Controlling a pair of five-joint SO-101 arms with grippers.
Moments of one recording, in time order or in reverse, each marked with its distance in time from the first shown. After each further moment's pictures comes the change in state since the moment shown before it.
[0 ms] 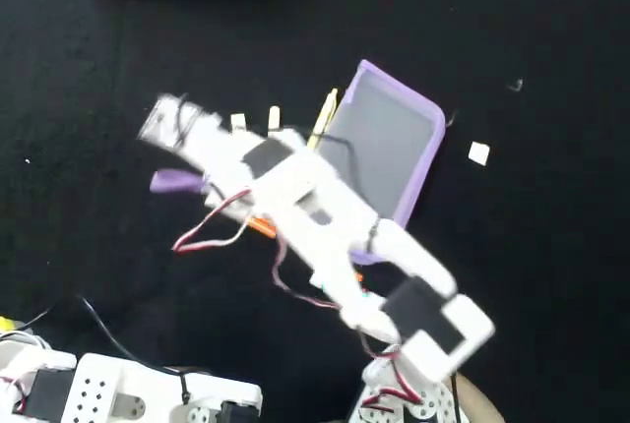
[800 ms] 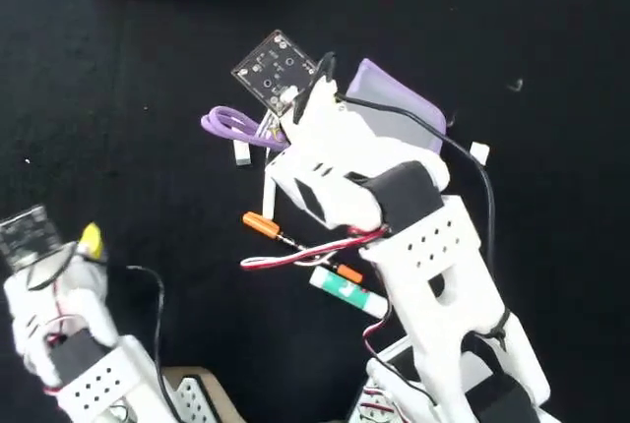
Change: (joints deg) left arm 45.7 0.0 0.0 -11.3 -12.6; right arm 7.9 -32.5 0.0 16.1 -7.7
